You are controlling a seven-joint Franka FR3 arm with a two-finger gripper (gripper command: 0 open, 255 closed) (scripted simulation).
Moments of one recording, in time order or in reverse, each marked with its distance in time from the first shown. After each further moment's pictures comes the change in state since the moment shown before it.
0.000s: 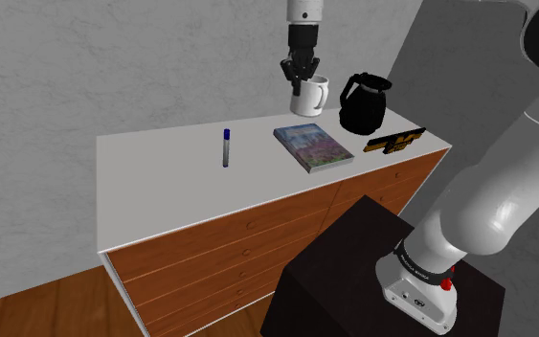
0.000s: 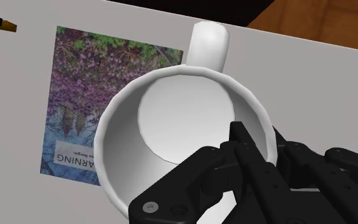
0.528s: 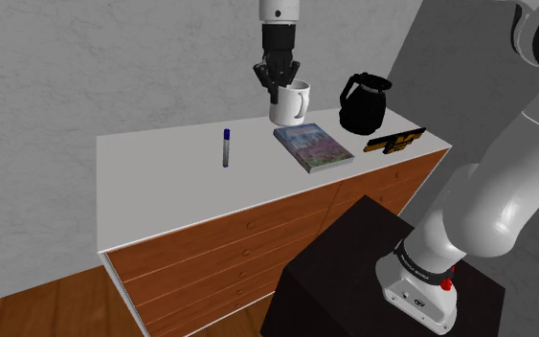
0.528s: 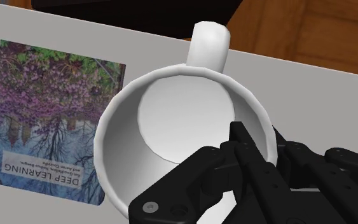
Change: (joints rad) arm 0.093 0.015 0.099 0.023 0.039 -0.004 0.190
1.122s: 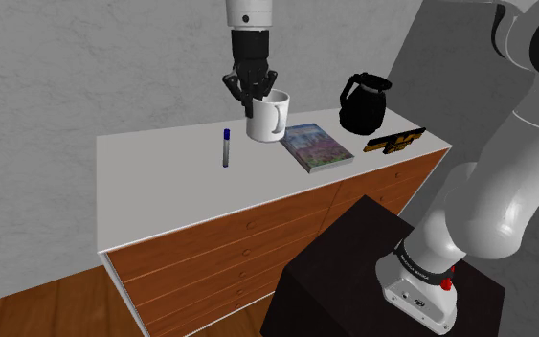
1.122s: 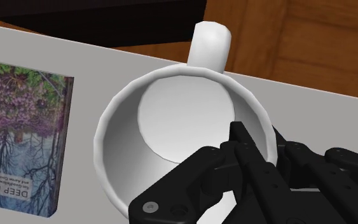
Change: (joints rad) arm 0.087 0.058 0.087 0.046 0.024 0.022 0.174
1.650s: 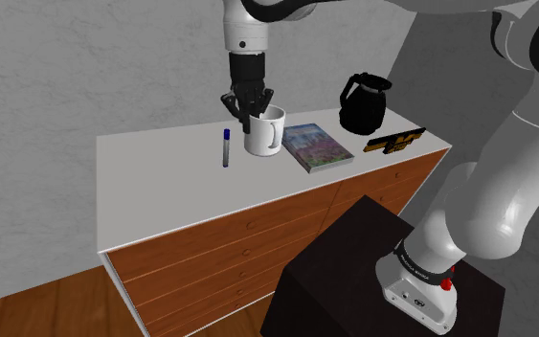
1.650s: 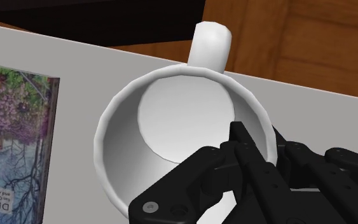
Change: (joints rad) arm 0.004 0.002 0.003 -0.104 0.001 0.105 0.000
